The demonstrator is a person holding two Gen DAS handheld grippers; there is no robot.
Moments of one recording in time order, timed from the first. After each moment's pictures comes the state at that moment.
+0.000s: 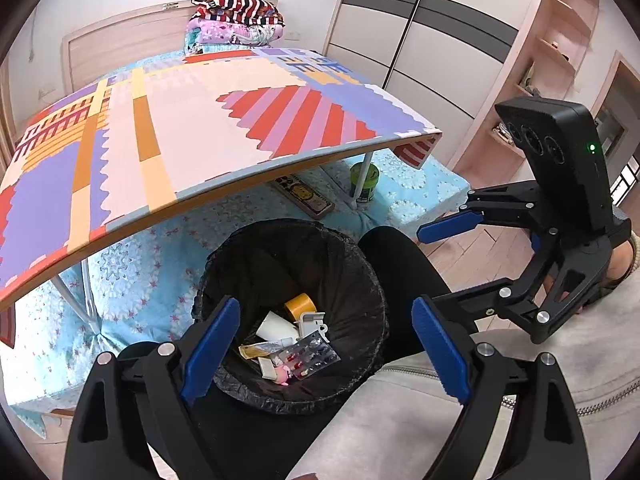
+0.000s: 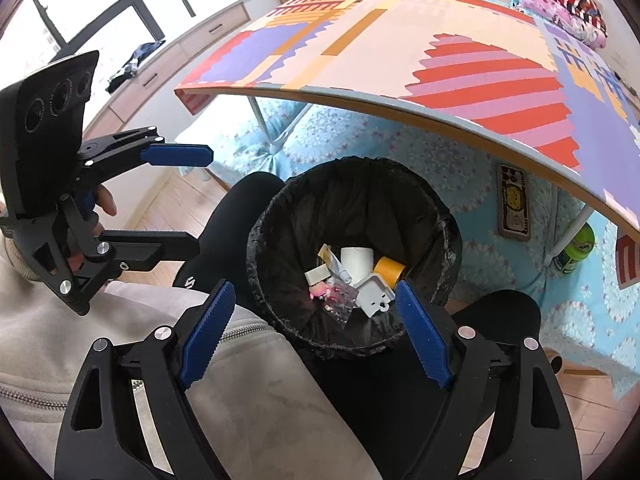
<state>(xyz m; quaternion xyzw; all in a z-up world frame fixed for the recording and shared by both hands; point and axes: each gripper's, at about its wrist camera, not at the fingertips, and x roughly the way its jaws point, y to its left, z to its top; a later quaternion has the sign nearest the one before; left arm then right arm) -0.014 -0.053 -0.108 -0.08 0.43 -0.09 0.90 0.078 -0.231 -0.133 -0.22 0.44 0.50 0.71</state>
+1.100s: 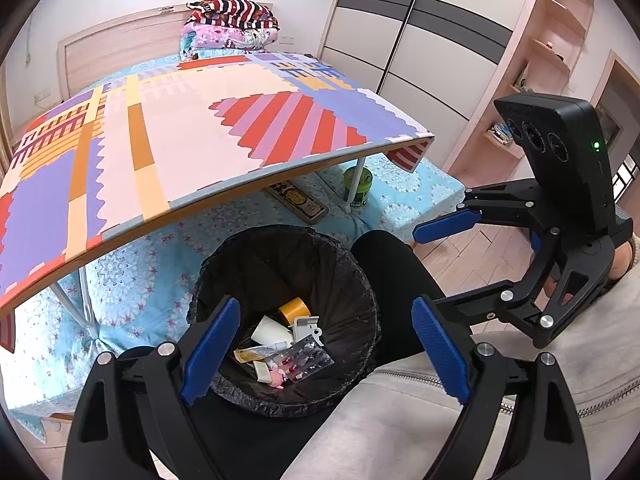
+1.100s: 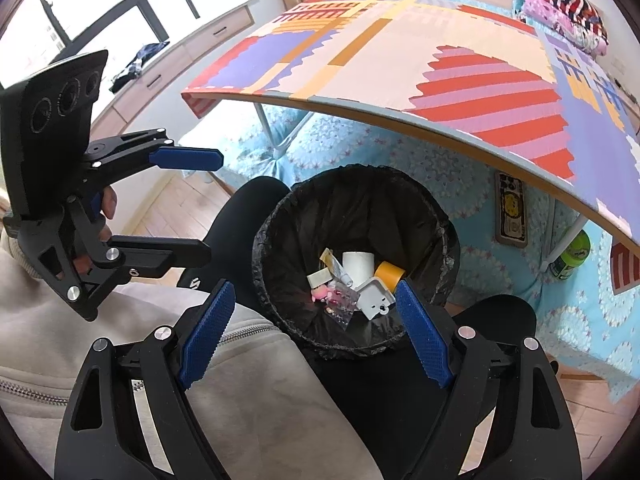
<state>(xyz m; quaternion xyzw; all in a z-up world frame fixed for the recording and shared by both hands) -0.014 -0.057 -0.102 -0.08 0.42 -0.09 0.90 0.073 -0.233 -0.123 -0.23 0.43 0.50 0.72</state>
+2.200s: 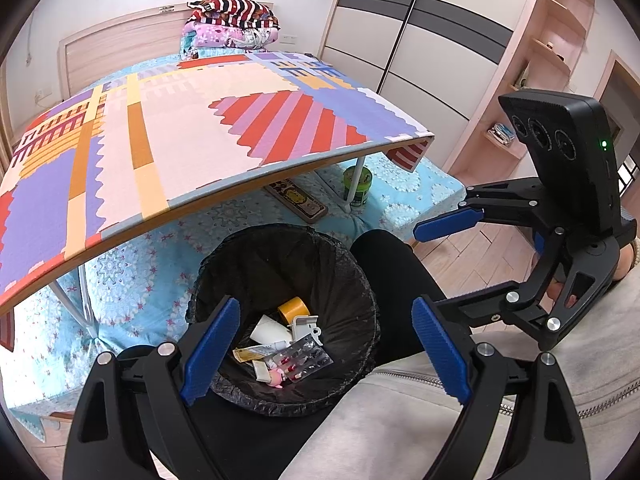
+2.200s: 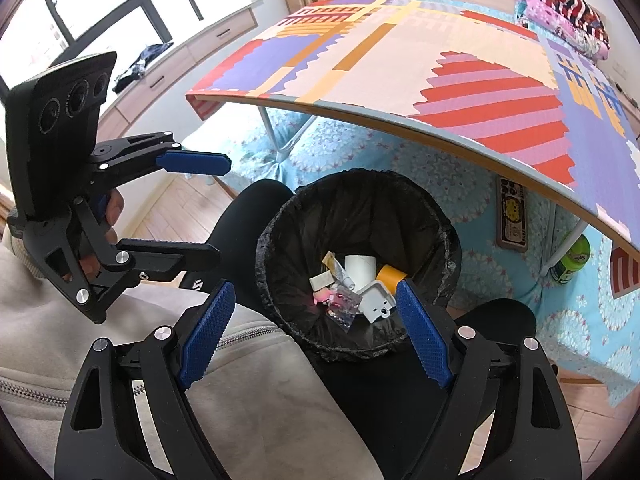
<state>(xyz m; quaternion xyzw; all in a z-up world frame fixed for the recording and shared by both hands) -0.013 -0.060 -0.103 -0.08 0.42 -0.09 0.90 0.071 -0.232 -0.121 -0.23 0.42 0.51 0.72</state>
